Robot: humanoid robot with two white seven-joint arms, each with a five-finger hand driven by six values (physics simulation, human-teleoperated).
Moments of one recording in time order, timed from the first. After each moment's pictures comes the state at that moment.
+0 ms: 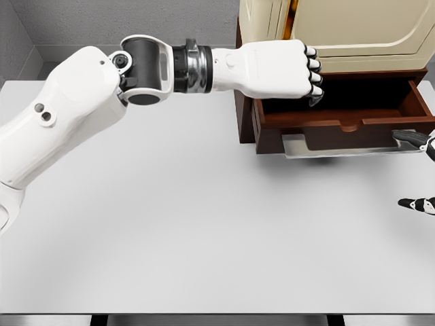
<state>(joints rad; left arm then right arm) -1.19 0.29 -1.01 -1.38 -0.75 -0.61 -0.18 0.28 -0.67 -0.38 -1.77 -0.10 -0.61 0.55</state>
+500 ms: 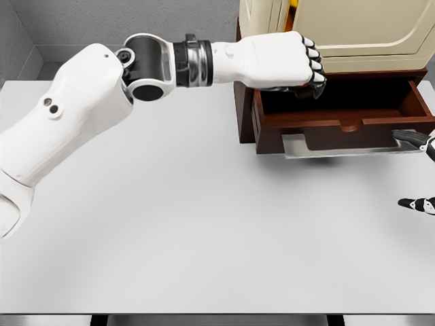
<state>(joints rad) -1.19 0.25 -1.01 -1.27 -0.62 -0.61 -0.18 0.28 -0.67 -0.38 -1.77 -0.10 -0.61 0.55</state>
